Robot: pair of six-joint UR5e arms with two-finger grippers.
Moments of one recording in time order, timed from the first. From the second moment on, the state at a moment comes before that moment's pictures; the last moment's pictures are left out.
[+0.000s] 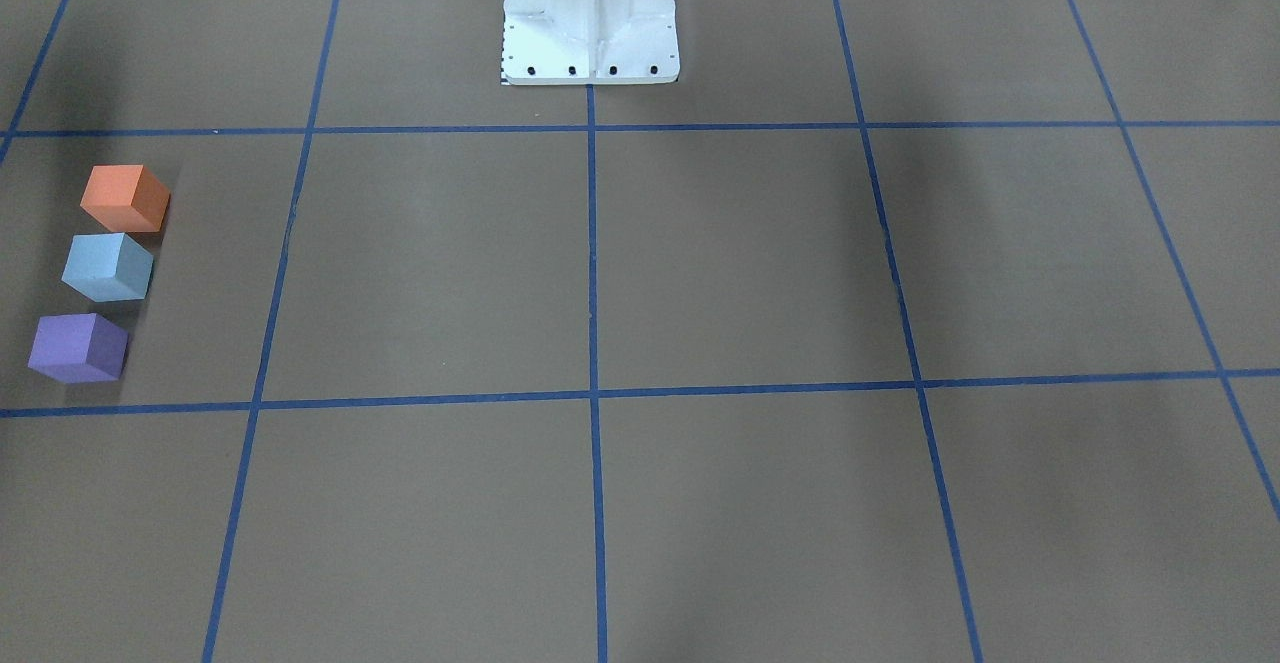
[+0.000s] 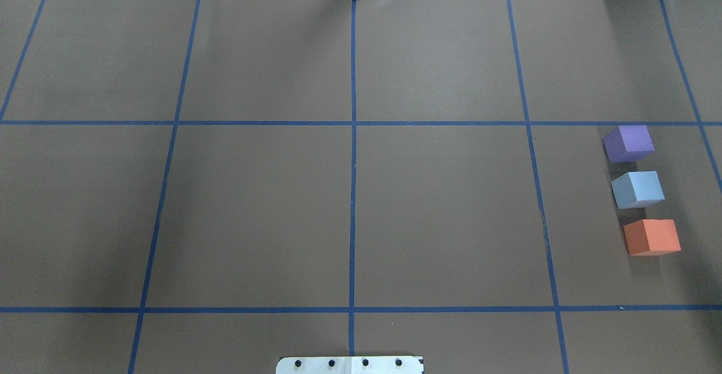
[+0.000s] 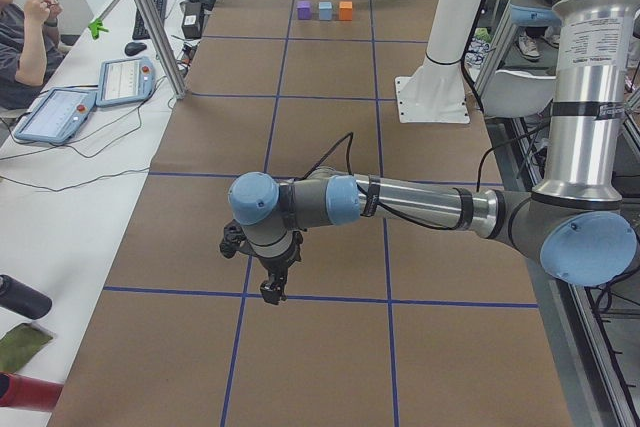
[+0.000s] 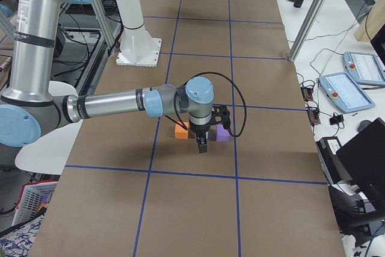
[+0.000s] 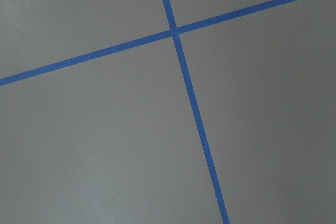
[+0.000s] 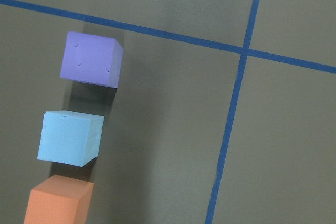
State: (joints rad) left arm -1.60 -1.58 -1.69 -1.29 -2.33 0.41; right arm 1.46 -1.78 1.94 -1.58 2.32 0.01
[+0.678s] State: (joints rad) left arm -1.60 -1.59 -1.70 -1.29 -2.33 0.42; right arm 1.46 -1.77 1.94 -1.58 2.32 0.01
